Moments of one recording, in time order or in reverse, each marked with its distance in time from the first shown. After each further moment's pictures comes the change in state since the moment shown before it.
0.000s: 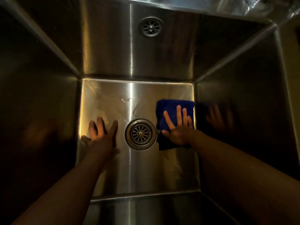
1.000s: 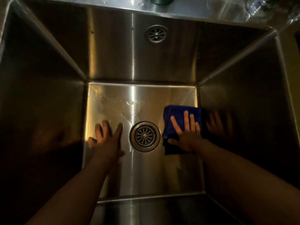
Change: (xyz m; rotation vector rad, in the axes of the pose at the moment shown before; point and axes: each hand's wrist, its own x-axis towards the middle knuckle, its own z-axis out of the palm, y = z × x) left_hand -0.006 0.000 -0.004 0.029 0.044 0.027; right_hand -0.014 0.005 0.013 0.012 0.092 0.037
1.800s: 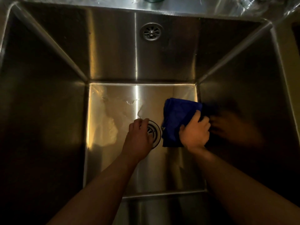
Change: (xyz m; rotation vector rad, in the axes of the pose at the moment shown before) left_hand -0.005 0.084 -0.009 -0.476 0.207 0.257; right_hand -0.023 -0.027 -0.014 0.411 0.570 0.549
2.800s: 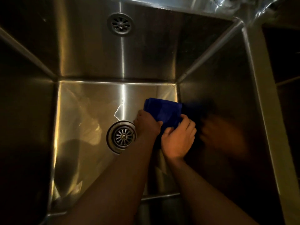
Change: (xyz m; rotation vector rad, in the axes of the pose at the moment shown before) left_hand 0.077 0.090 0.058 -0.301 -0.052 -0.483; right_hand -0.022 0.013 -0.012 0.297 0.278 -0.008
